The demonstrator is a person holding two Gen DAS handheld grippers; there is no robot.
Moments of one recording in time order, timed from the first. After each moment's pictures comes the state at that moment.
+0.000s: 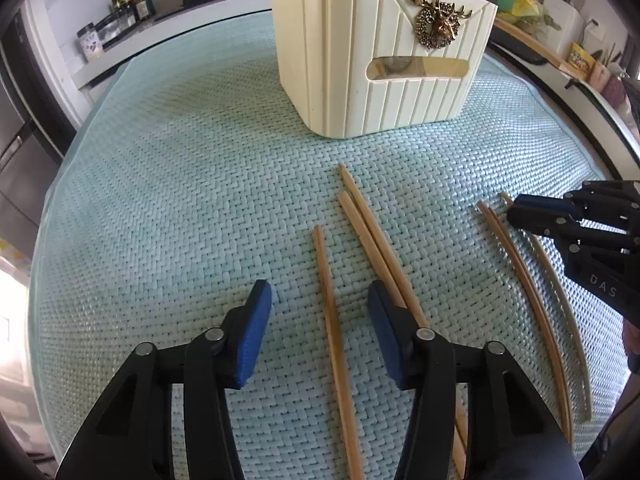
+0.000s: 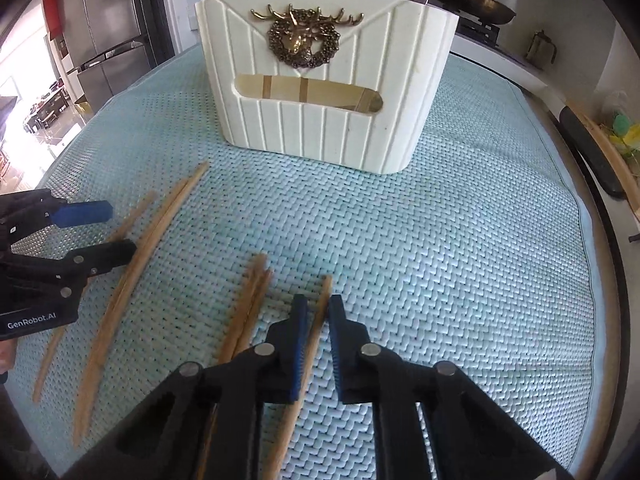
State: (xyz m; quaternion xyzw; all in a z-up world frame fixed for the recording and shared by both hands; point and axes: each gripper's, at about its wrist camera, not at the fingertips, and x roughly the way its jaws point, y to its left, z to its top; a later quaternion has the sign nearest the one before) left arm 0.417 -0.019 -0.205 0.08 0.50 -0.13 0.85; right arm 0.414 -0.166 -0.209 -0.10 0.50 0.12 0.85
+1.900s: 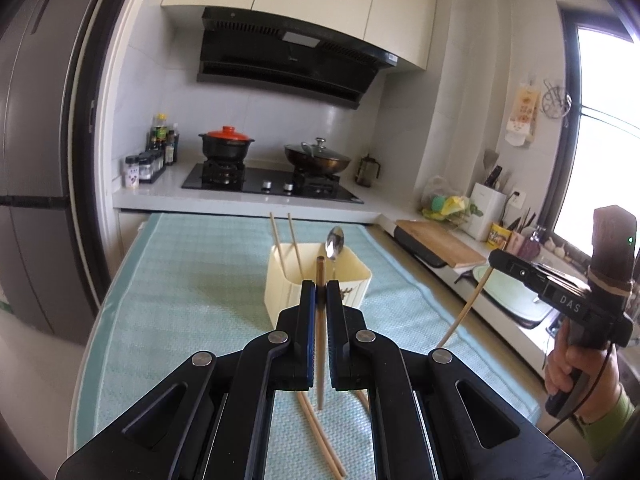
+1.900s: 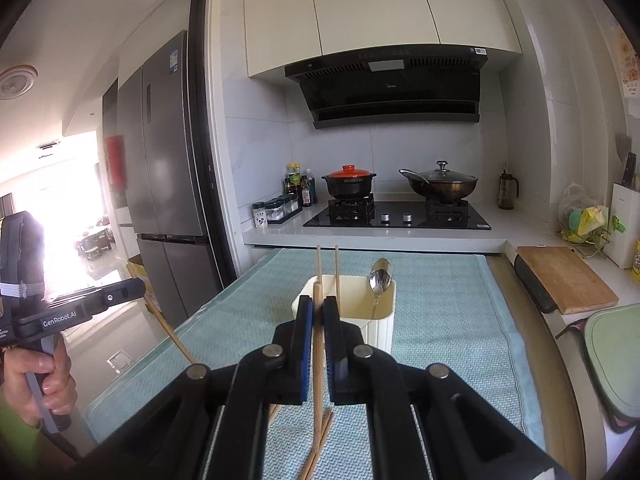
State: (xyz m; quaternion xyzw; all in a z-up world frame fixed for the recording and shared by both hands) left arm 0.286 0.050 0.007 -0.07 0.20 -0.19 0.96; right arm 0.277 -0.213 0.011 0.01 0.18 0.17 0.97
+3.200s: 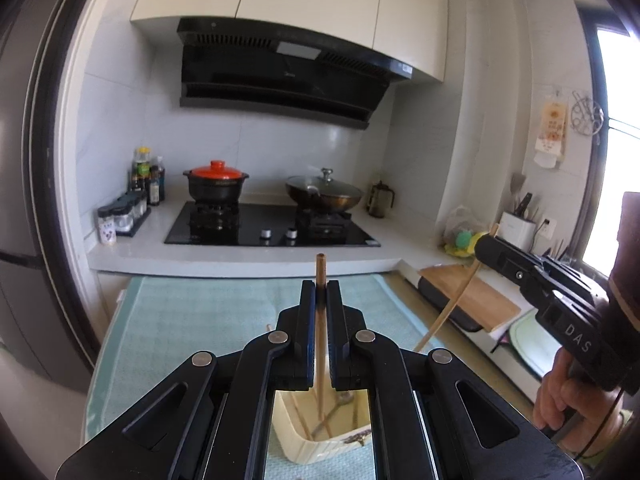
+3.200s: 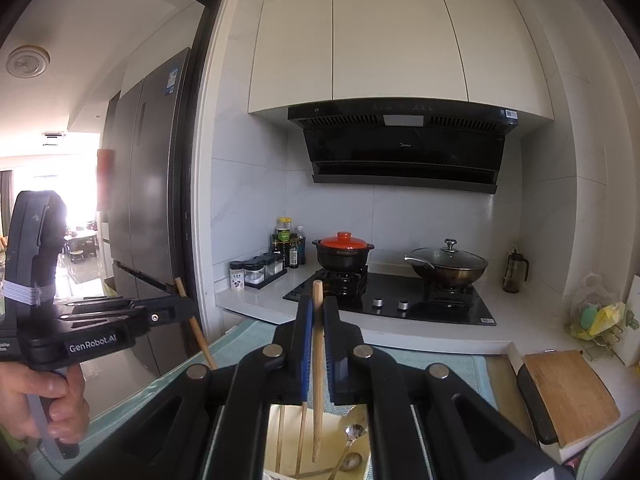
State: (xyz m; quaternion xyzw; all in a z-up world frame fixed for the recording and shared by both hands) left arm 0.481 0.002 0.060 -0.05 0.19 -0.17 0.97; right arm 0.438 -0.174 0.073 -0.04 0.09 0.17 0.98
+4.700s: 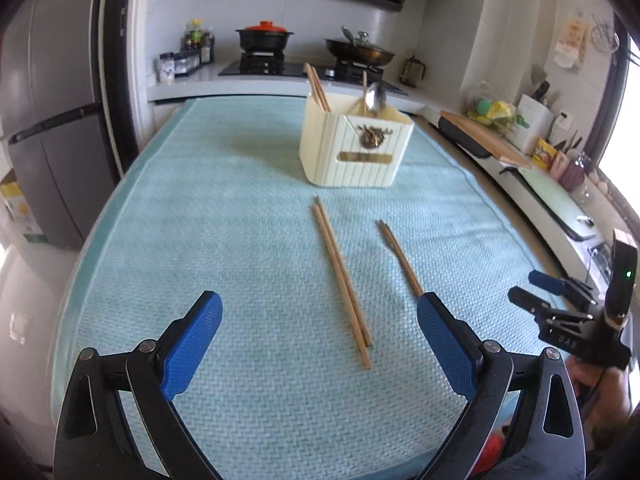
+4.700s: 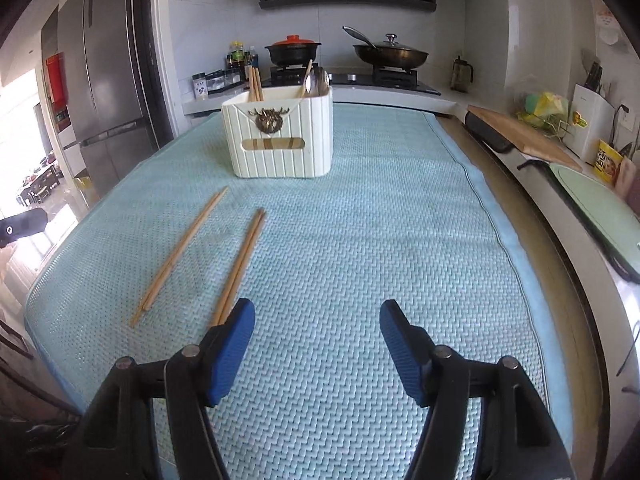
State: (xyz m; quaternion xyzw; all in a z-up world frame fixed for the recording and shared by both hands) left arm 0.231 0.018 -0.112 -0.03 0.38 -0.11 0.92; right arm 0.214 -0.247 -0.157 -0.02 0.38 0.07 0.92
